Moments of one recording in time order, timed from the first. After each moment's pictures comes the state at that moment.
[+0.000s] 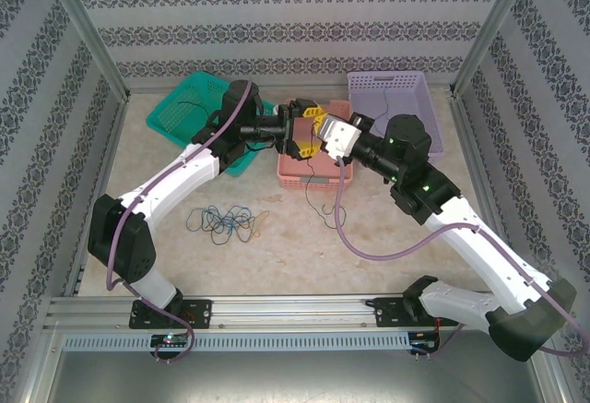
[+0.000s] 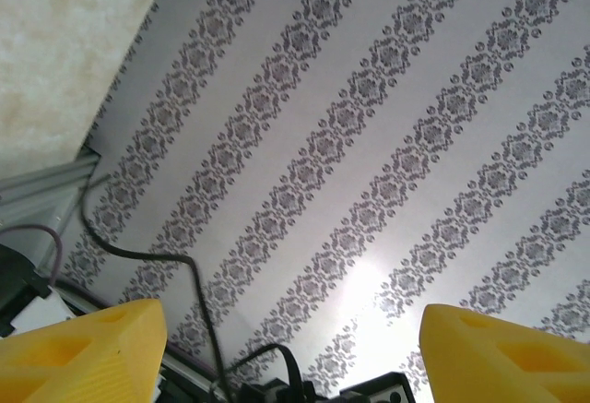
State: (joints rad) left arm -0.52 1.63 1.40 0.00 0.84 -1.95; right arm 0.57 1.09 1.10 -0.07 -0.29 -0.76
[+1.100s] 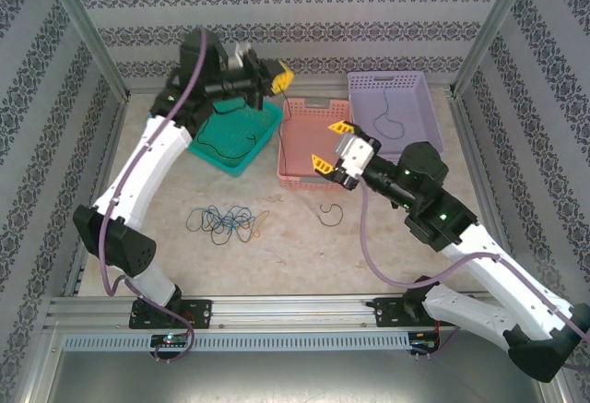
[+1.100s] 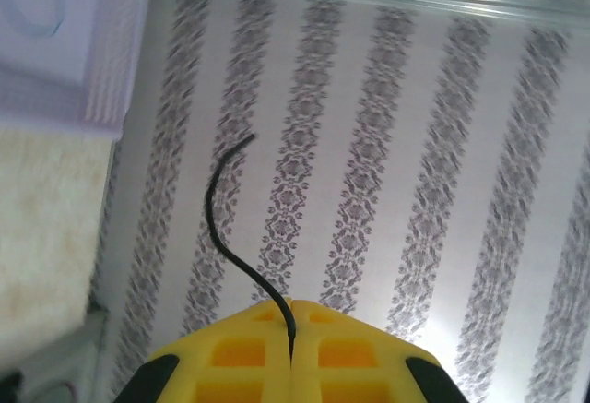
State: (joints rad) left arm -0.36 1.66 1.92 -0.45 0.72 -1.45; right arm 0.68 0.89 0.99 -0.09 -0.20 -0.47
